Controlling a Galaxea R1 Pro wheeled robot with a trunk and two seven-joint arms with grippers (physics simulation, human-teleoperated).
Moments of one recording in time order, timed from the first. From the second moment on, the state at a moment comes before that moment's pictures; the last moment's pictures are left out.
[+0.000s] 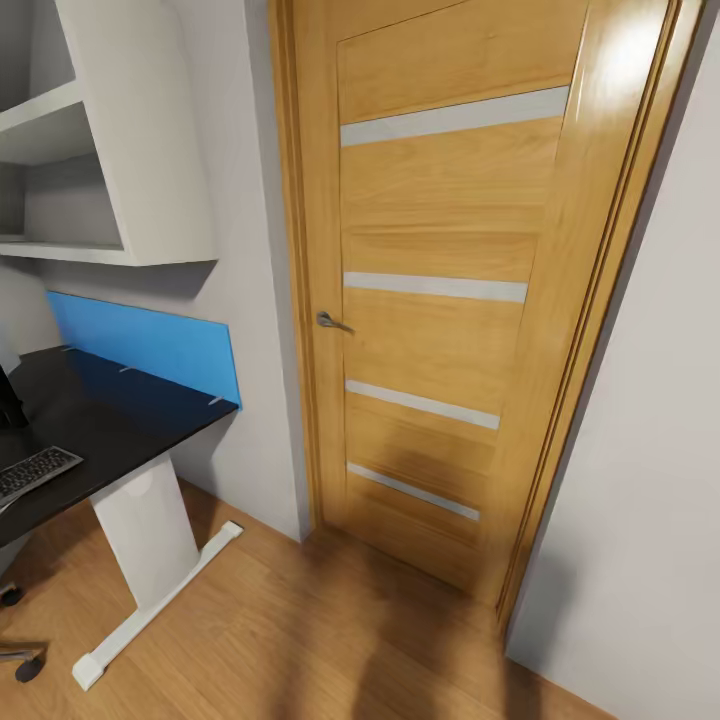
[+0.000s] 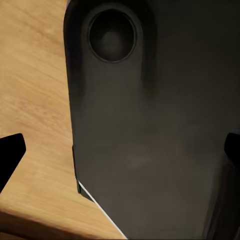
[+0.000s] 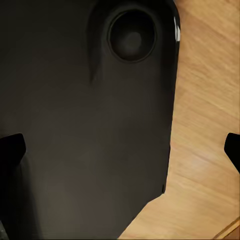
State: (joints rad) left arm 0.00 0.00 0.00 0.00 0.00 0.00 0.00; right arm 0.00 0.00 0.00 0.00 0.00 0.00 0.00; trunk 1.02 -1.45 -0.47
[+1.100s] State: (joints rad) left arm 0.00 -0.04 0.00 -0.02 0.00 0.00 0.00; right arm -0.01 0.04 0.00 -0.02 -0.01 -0.01 0.00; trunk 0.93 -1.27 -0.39
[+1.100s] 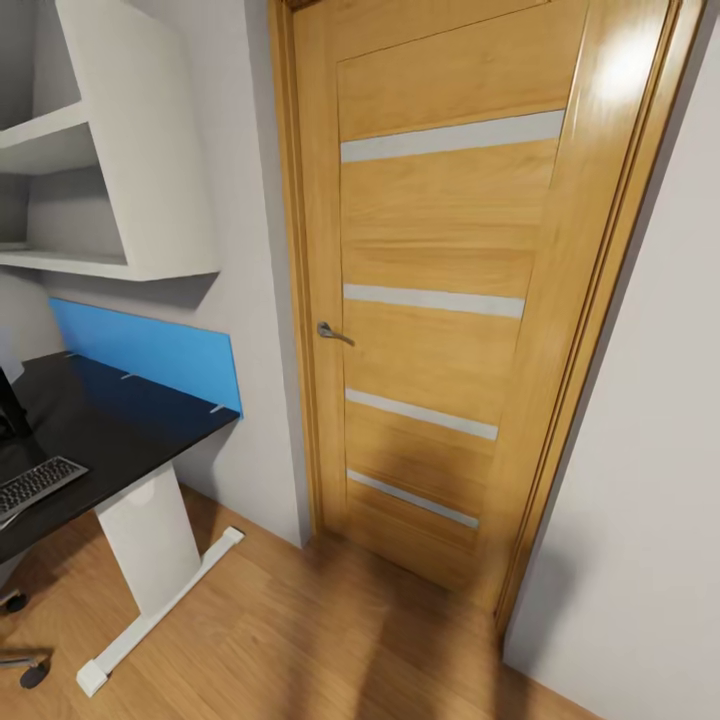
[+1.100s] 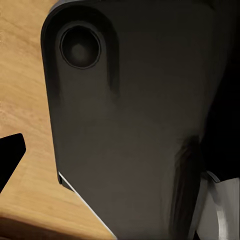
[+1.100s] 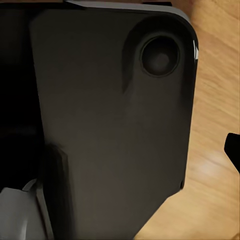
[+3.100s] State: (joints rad) left arm 0.00 0.00 0.02 -0.08 0.08 -0.19 0.01; right arm -0.01 0.02 -0.01 -0.12 -0.01 -0.27 -0.01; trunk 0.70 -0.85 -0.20
